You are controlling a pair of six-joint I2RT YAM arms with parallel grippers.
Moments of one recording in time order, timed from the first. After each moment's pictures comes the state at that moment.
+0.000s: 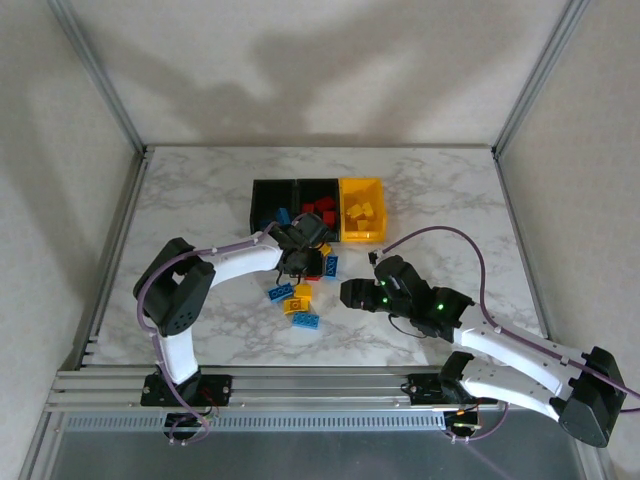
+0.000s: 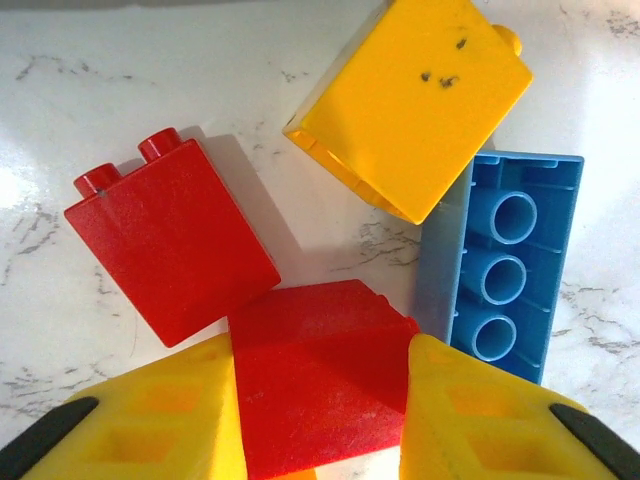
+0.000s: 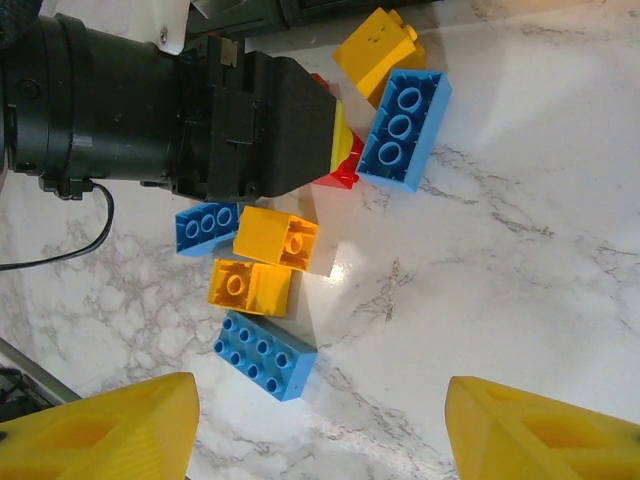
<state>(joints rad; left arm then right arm) -0.72 1.84 1.19 -0.52 -0.01 -0.71 0.92 0.94 0.63 -0.41 0.02 0.78</state>
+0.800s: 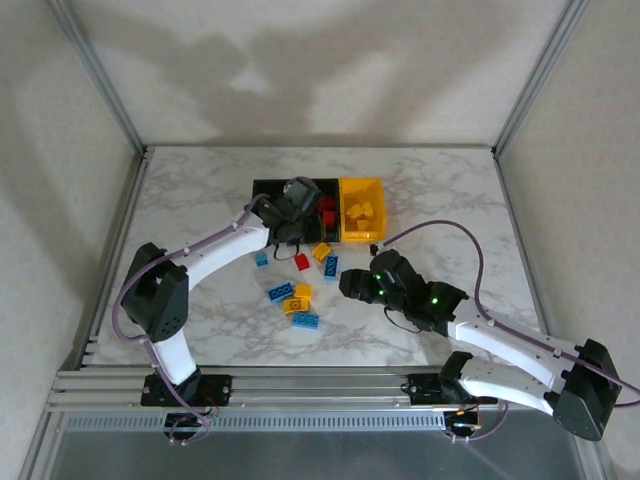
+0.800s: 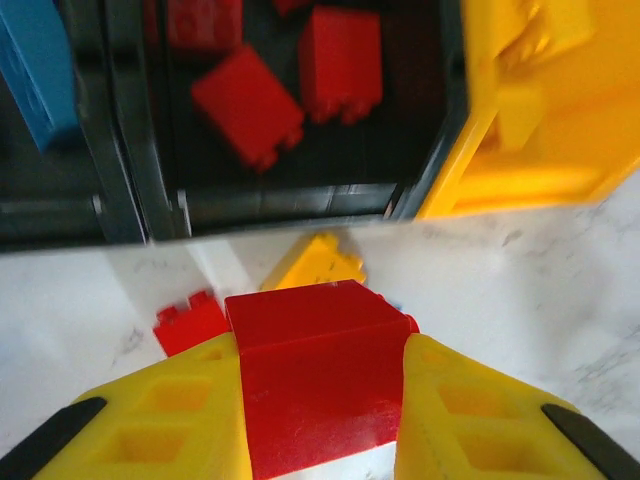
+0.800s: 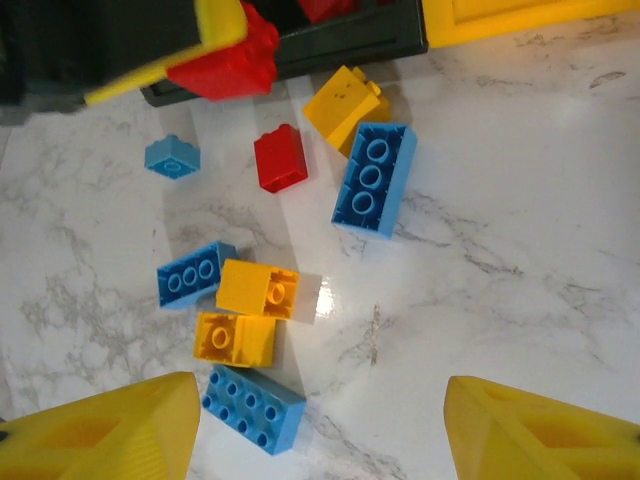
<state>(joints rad) -0.65 1.77 1.42 -0.63 -0.07 -0.68 0.91 1.00 0.68 -0.39 0.11 0.82</state>
